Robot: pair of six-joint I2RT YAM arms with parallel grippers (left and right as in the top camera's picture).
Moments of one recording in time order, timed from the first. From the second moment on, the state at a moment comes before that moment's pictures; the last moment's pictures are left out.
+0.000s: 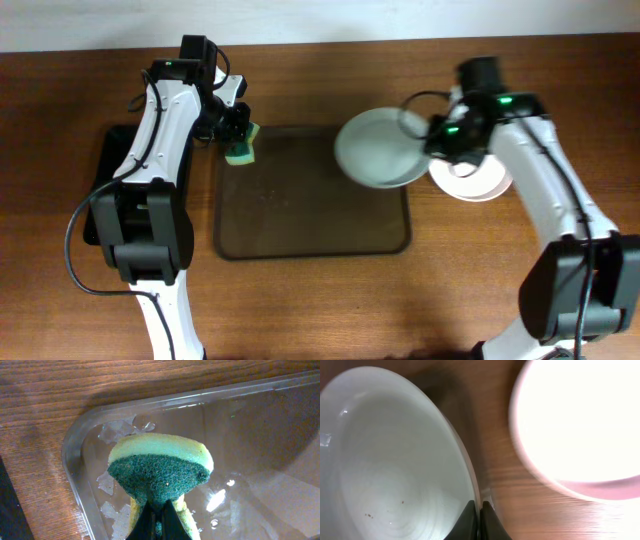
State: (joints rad) left arm -0.08 2.21 1.97 -1.16 0.24 0.04; right arm 0.02 1.79 1.50 -0.97 -0.19 0.38
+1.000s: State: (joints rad) left arm 0.05 1.89 2.04 -1.50 -0.13 -0.06; right arm 0.23 1.52 1.27 -0.74 -0.10 0.42
